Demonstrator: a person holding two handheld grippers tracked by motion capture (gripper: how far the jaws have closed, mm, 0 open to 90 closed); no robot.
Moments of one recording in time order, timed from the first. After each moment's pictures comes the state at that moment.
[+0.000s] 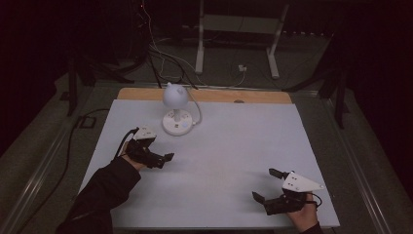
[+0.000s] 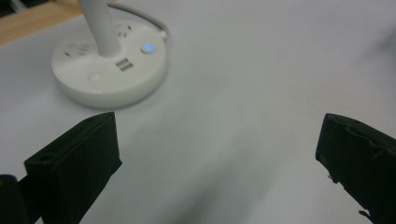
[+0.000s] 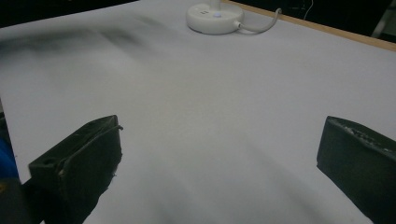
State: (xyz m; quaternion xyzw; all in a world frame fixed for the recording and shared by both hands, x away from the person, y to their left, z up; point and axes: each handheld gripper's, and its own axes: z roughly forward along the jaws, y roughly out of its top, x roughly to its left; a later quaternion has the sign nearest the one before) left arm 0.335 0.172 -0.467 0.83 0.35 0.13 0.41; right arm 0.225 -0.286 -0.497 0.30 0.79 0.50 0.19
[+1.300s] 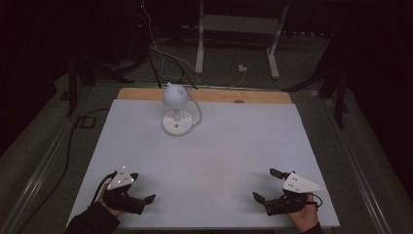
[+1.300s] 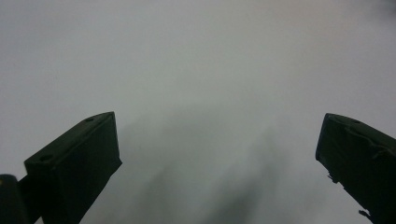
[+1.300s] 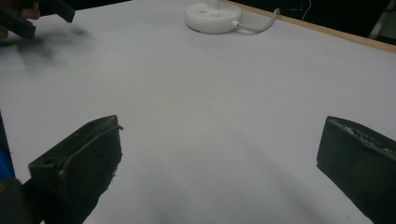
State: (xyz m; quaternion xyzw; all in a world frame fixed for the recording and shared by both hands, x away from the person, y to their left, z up) left arm 0.226 0.218 -0.522 0.83 0.36 0.12 0.41; right arm 0.224 -0.288 -0.498 0.30 0.79 0.50 0.19
